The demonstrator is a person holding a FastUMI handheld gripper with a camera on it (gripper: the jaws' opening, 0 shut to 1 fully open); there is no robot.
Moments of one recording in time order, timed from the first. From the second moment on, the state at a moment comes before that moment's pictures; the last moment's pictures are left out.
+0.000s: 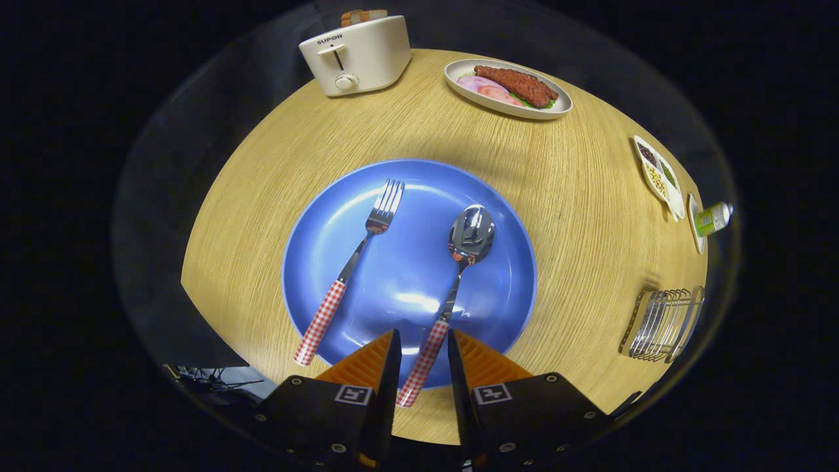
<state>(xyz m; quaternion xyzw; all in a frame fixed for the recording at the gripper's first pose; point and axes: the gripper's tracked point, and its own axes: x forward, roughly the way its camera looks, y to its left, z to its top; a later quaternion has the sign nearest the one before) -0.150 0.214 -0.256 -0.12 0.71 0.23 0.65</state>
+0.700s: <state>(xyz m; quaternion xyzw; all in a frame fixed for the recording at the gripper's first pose) -0.129 0.204 -0.249 -0.10 0.70 0.22 0.67</state>
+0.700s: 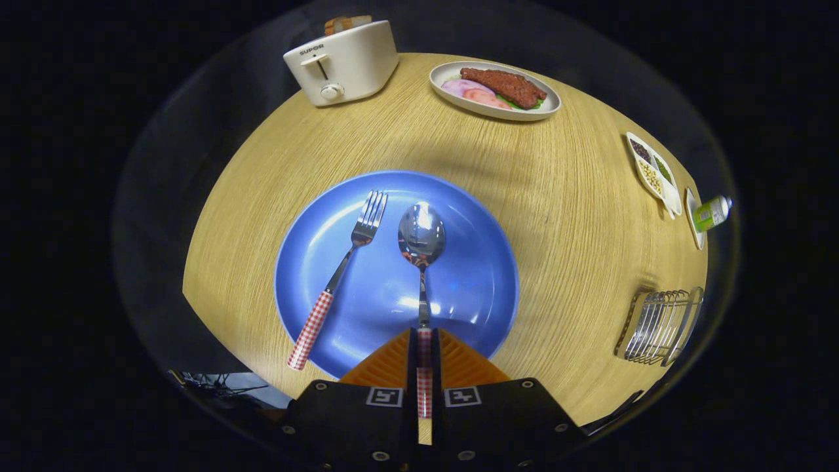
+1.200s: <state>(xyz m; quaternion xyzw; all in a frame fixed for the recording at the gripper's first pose) -0.076 0.053 -0.176 -0.12 0.65 0.12 0.74</state>
